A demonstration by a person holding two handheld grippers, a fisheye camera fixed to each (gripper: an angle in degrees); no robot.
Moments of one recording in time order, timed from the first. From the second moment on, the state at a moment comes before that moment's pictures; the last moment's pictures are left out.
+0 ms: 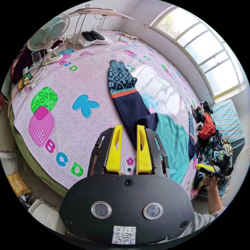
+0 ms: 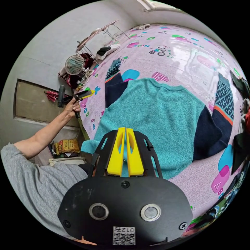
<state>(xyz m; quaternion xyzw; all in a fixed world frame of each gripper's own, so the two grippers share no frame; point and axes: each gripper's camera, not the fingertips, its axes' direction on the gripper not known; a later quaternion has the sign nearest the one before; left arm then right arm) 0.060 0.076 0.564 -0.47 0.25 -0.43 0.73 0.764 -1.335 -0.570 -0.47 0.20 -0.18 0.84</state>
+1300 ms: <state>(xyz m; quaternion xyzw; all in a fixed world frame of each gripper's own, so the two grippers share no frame) 0.126 0.059 0.482 -0.26 0.71 -0.26 0.60 0.662 -1.521 -0.441 -0.38 0.38 0.03 0.84</state>
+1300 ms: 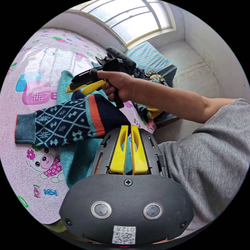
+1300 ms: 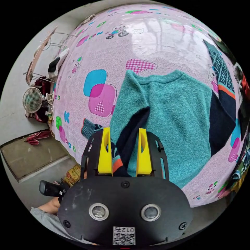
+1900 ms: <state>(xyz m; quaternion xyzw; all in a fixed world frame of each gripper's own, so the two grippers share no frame) 0.230 -0.011 0.408 -0.25 0.73 -0.14 0.62 0.536 -1.539 -0.570 -0.41 0.14 0.09 0.90</state>
